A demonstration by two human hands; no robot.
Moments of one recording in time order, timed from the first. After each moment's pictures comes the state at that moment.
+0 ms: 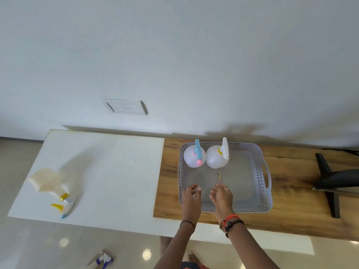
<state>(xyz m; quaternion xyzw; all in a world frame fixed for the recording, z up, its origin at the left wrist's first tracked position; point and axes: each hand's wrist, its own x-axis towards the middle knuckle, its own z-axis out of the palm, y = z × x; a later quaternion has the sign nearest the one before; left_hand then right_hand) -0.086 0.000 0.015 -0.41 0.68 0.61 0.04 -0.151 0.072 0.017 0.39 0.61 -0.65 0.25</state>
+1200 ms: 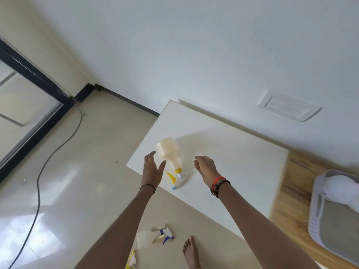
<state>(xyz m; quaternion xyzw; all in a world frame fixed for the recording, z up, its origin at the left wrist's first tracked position) 0.177 -0.485 0.008 -0.55 0.73 0.40 -0.08 0.019 -0.383 0.014 0.12 0.67 -0.52 0.52</state>
